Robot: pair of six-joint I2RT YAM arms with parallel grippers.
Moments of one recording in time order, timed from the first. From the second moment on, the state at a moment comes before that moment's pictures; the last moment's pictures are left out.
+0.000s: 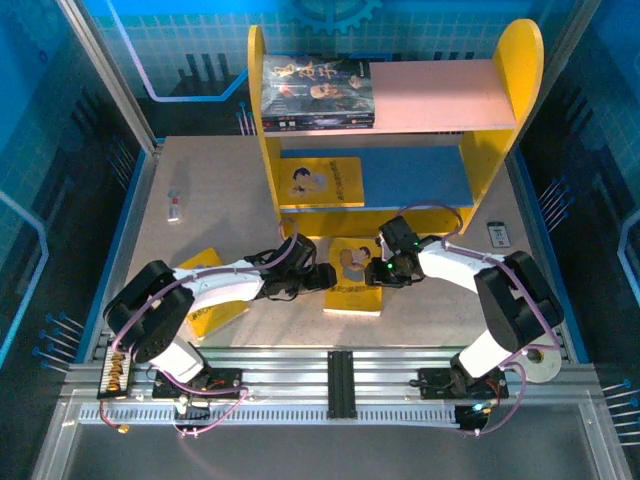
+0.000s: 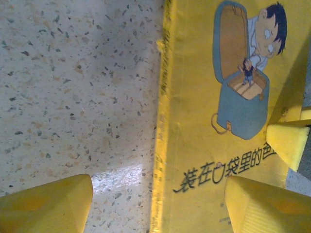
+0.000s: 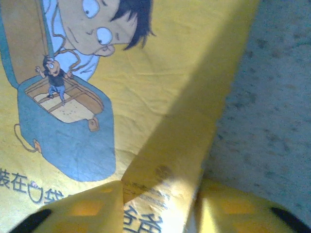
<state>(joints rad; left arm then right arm) -0.73 1.57 0.76 -0.15 0.13 -0.92 0.48 1.61 0.79 -0.41 -0.25 0.49</state>
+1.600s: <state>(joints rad) -0.72 1.51 0.79 -0.22 0.07 -0.93 0.57 1.66 0.69 0.00 -0.32 0.51</state>
